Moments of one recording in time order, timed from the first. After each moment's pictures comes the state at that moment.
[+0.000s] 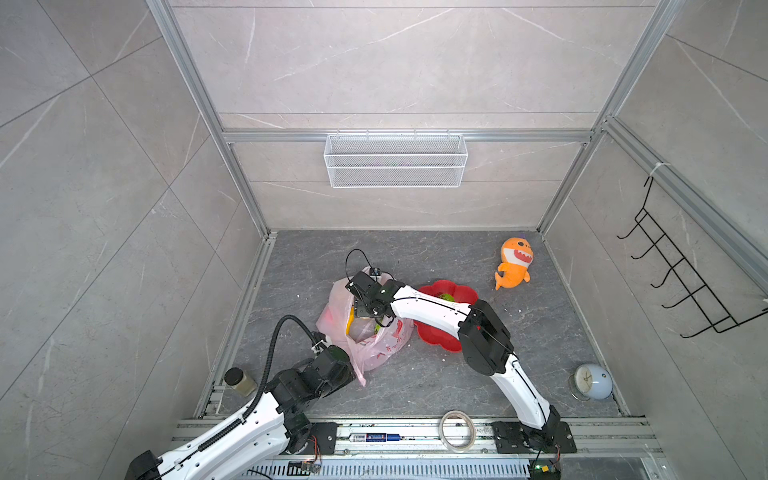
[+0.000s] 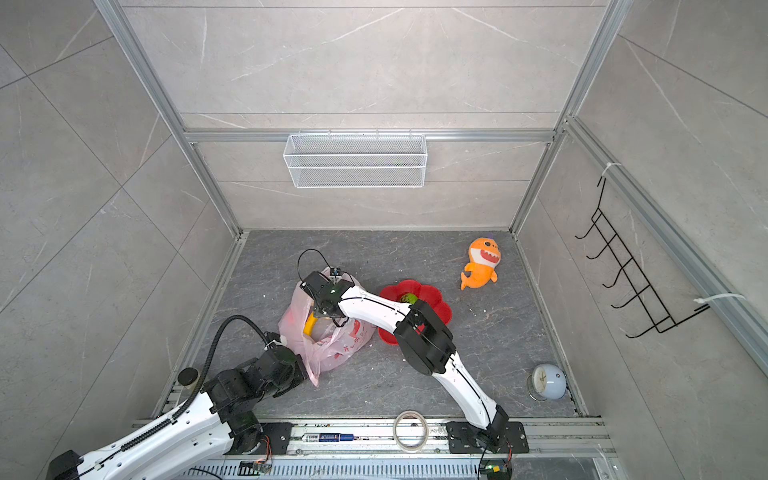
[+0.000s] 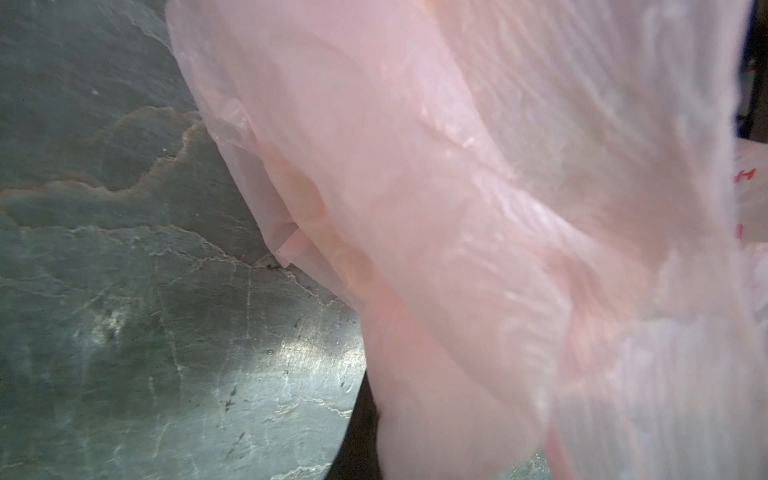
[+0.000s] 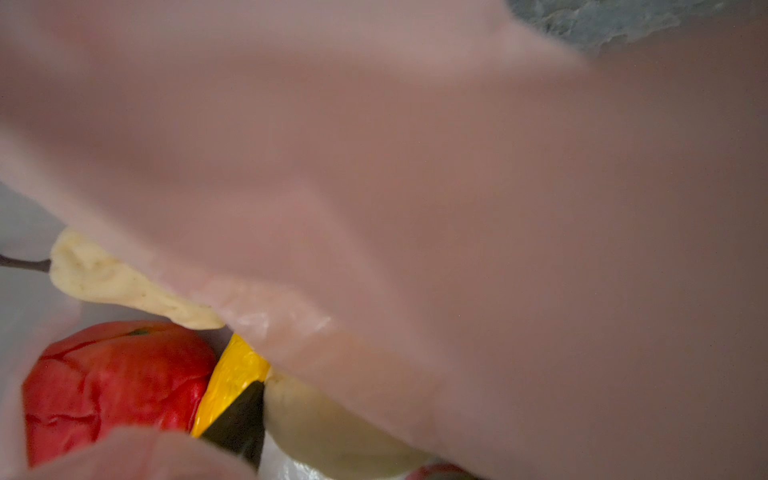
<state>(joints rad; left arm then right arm) -0.84 0.65 0.37 -0.67 -0.18 -1.19 0.95 2.34 1.98 -0.73 0.25 0.84</state>
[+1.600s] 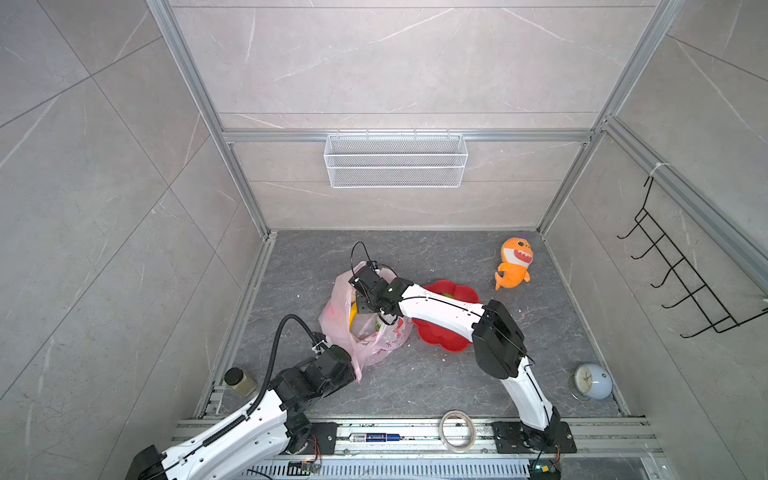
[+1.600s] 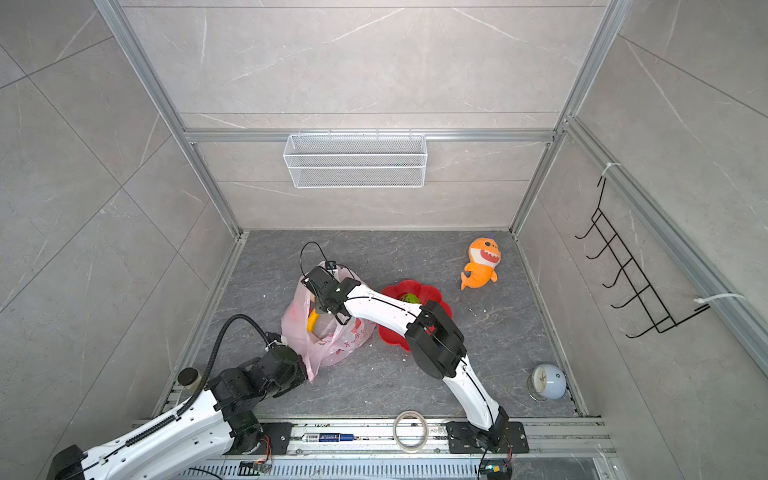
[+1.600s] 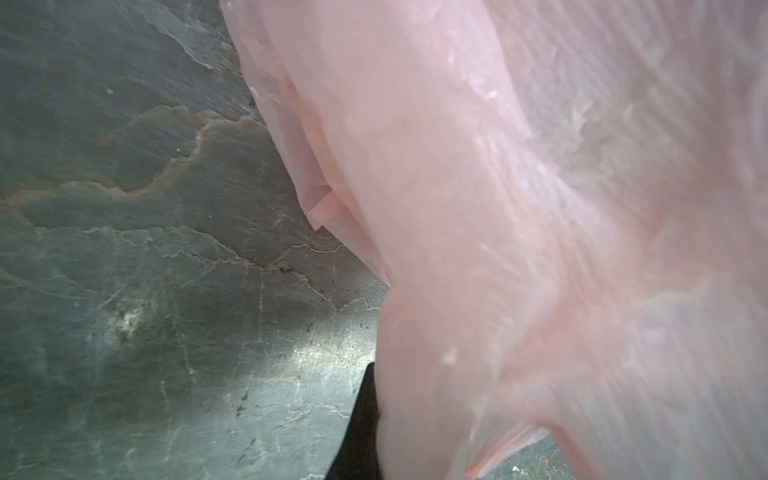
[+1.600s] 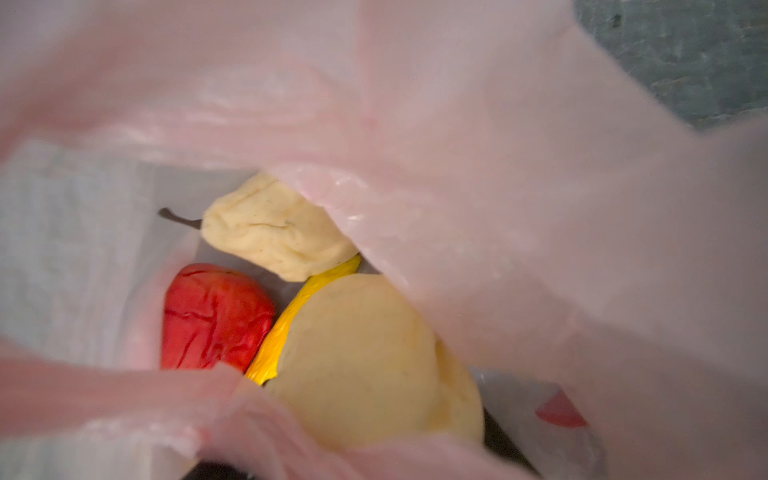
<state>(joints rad) -0.84 0.69 0.37 -0.67 -0.19 -1.19 0.95 2.20 1.90 -0.66 0.24 0.68</state>
